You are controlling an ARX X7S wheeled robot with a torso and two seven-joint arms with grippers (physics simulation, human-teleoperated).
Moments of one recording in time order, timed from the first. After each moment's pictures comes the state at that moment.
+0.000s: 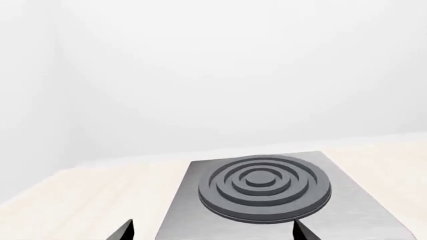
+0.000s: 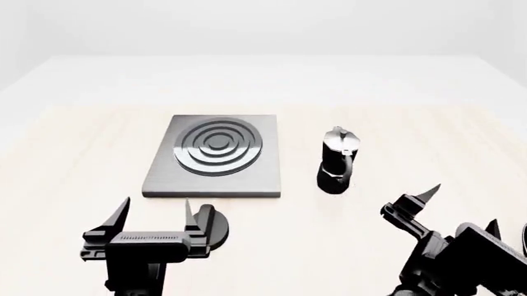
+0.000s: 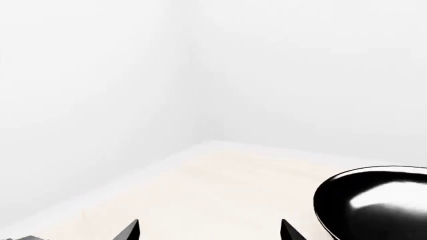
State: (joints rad) left arm 0.02 -0.18 0.14 0.31 -0.02 -0.14 -0.23; right arm 0.07 0.04 0.02 -0.38 0.09 0.20 0.74
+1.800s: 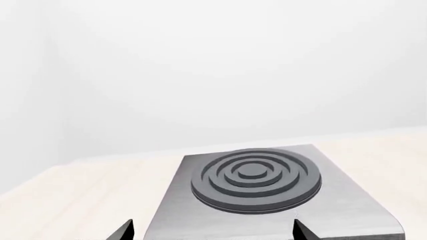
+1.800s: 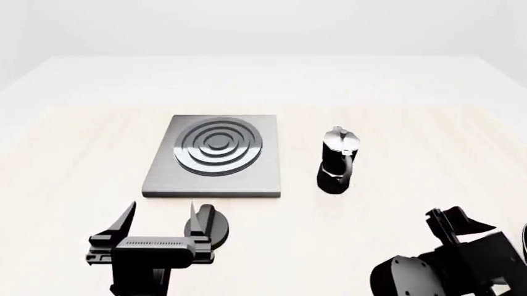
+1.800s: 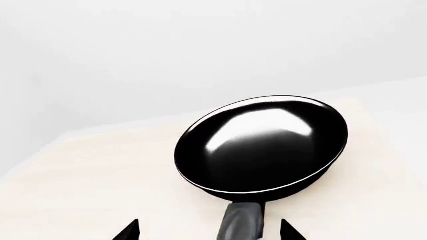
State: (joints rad) left arm 0.03 -0.22 0.20 0.30 -0.06 -0.12 -0.29; right arm 0.26 0.05 0.07 -0.06 0.23 0.10 1.30
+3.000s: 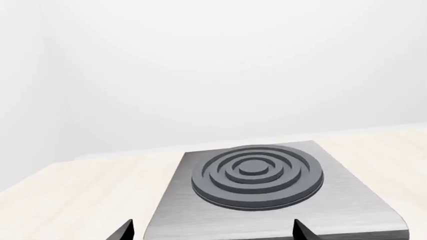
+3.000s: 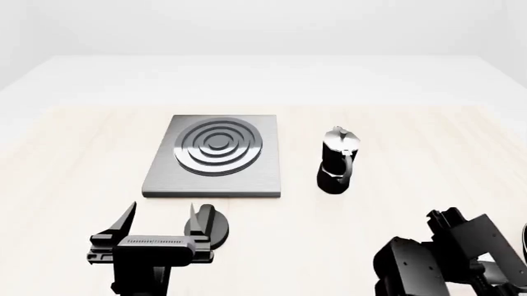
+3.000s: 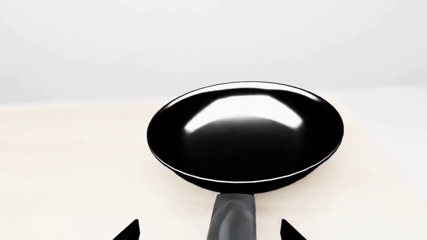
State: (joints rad) left arm 0.01 -0.25 0.22 0.27 -0.09 -0.12 -0.31; right arm 0.43 0.11 0.07 0.31 0.27 0.07 1.35
